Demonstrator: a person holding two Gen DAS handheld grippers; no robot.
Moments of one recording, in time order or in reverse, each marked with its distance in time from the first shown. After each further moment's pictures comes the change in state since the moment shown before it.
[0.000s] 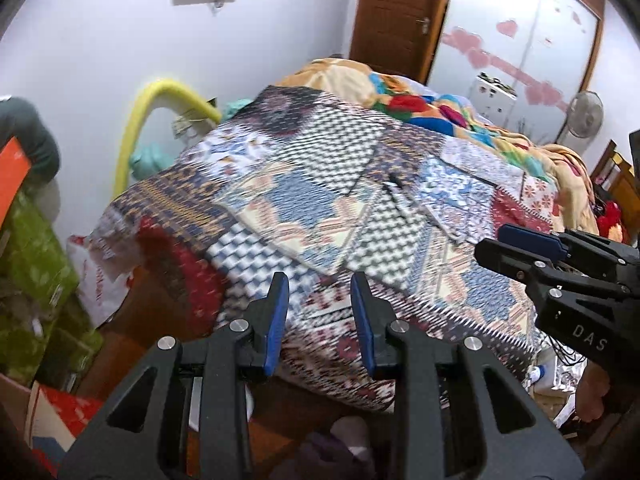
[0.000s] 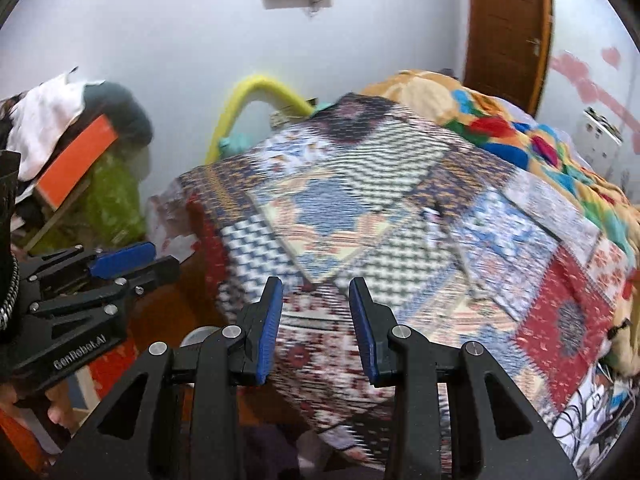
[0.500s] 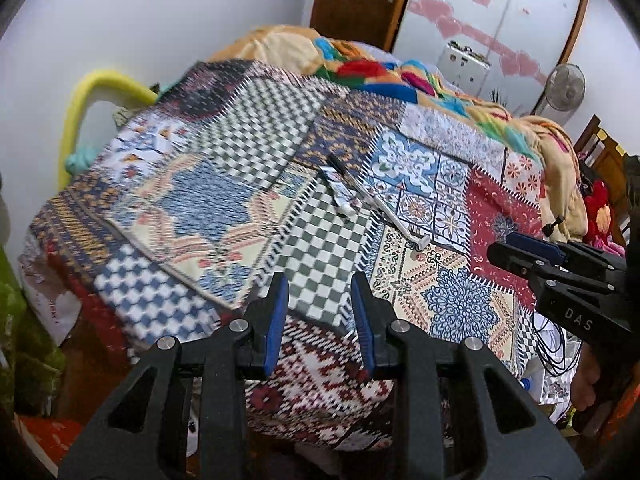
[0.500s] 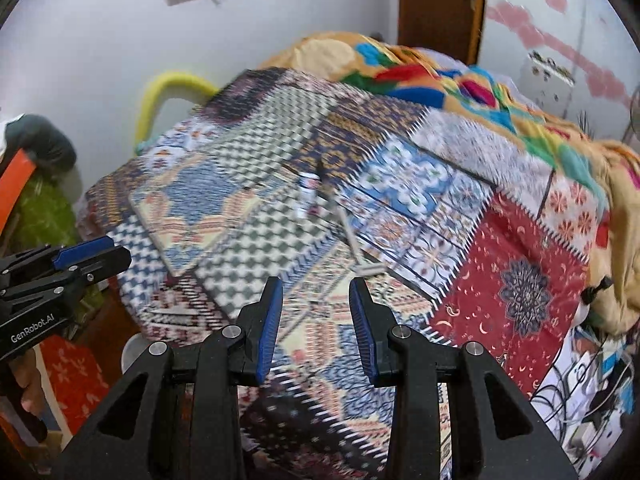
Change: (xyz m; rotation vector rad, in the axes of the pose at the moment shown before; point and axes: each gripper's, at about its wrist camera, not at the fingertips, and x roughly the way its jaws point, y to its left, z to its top) left arm 0.117 -0.082 0.032 0.051 0.111 -0.102; right arm 0.042 -0.140 -0.019 0.172 0.080 -0.125
